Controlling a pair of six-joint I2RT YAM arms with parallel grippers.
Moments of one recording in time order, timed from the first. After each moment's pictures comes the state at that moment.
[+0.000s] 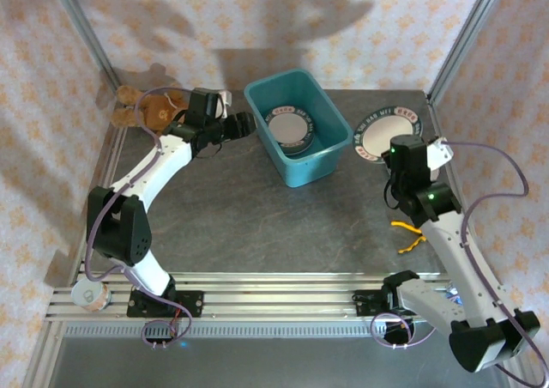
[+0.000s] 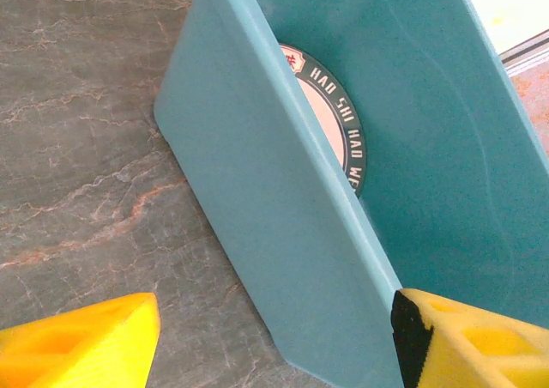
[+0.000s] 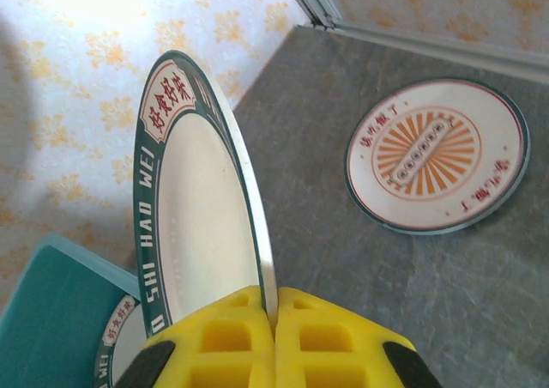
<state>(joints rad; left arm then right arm) -0.25 1.67 1.40 -0.41 0.27 -0.54 0.28 0.96 1.04 -0.67 0.55 1.05</state>
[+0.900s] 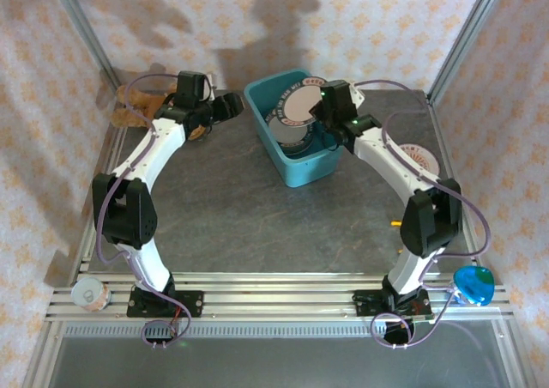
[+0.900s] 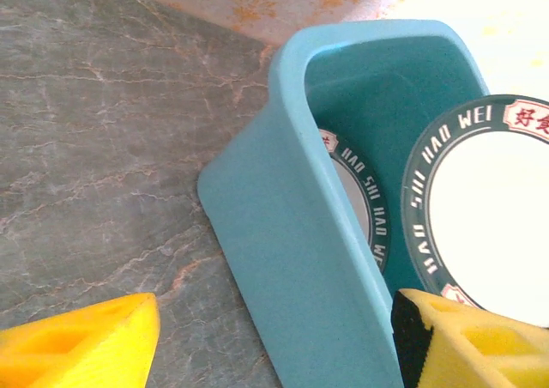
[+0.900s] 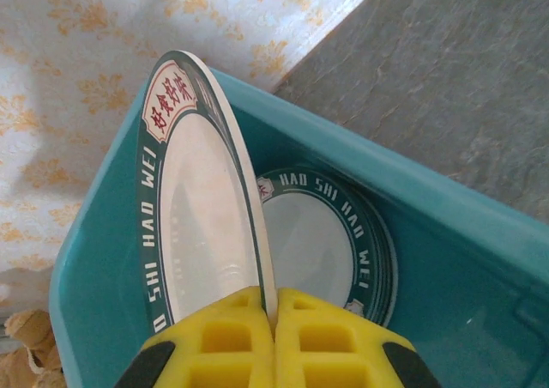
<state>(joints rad) -0.14 1.79 1.58 -0.46 0.29 -0.54 0.43 1.74 1.54 -0.43 0.26 1.02</state>
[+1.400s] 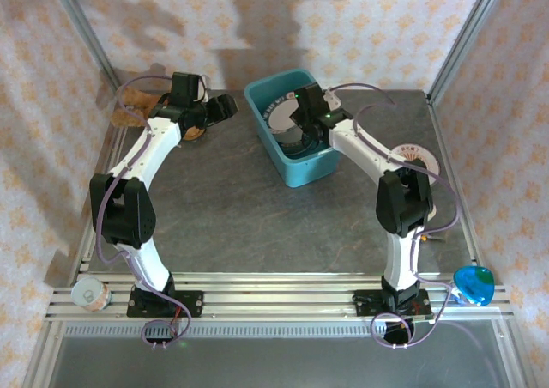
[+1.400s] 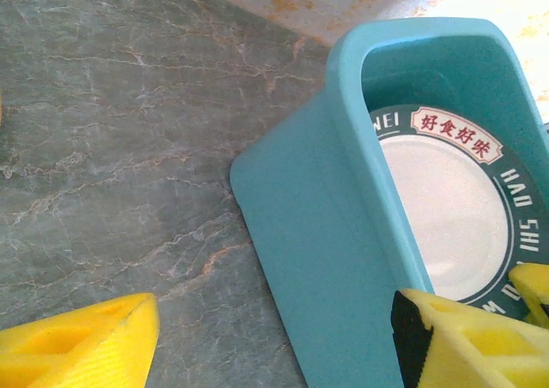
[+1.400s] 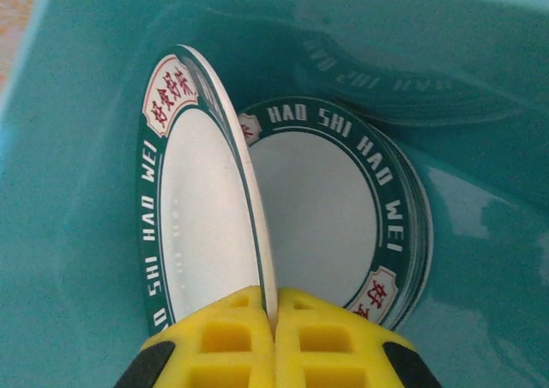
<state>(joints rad) -0.11 1.79 1.59 -0.51 0.29 -0.54 0.50 1.97 1.73 -0.54 0.26 1.10</state>
